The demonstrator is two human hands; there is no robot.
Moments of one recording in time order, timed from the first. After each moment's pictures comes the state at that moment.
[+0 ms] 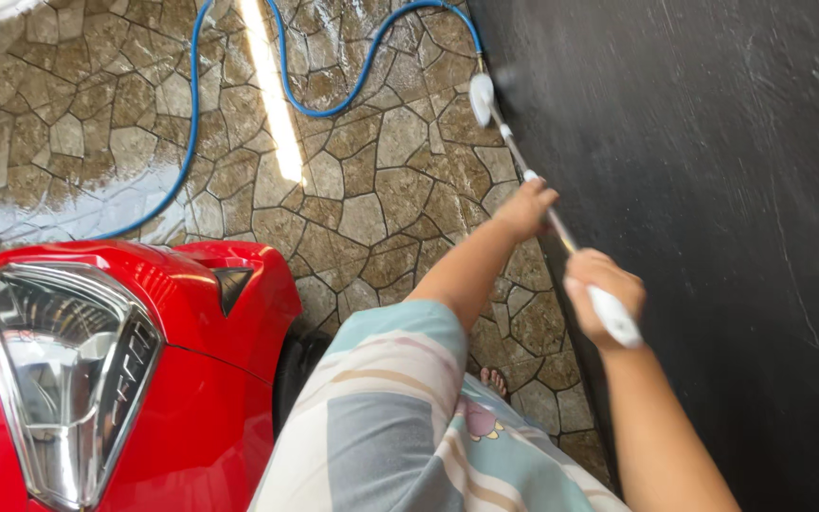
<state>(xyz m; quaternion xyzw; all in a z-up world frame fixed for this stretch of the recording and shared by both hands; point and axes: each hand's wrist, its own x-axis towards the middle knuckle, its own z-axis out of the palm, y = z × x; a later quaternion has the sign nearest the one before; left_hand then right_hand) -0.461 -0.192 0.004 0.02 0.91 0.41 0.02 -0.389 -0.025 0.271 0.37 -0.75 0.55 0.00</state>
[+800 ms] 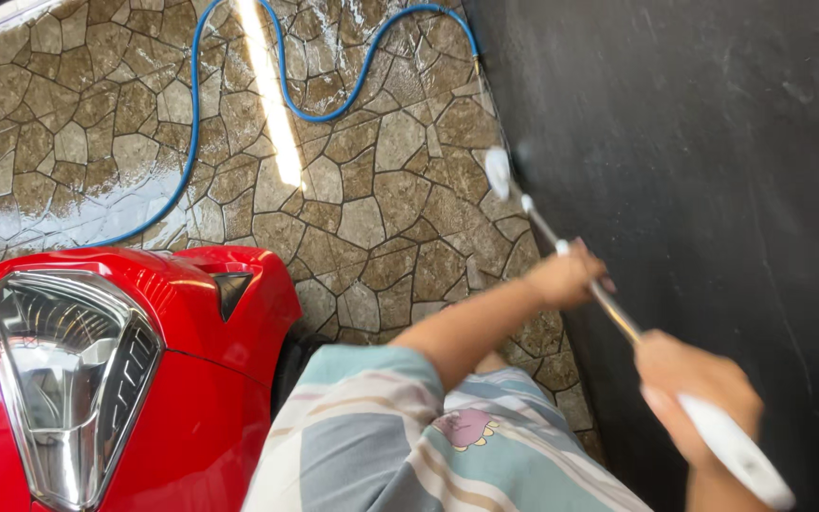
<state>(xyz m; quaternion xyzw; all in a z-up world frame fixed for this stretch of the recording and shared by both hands) -0.405 -0.088 0.093 0.13 0.88 0.46 0.05 -0.355 0.090 0.350 0.36 -0.74 0.56 -0.06</state>
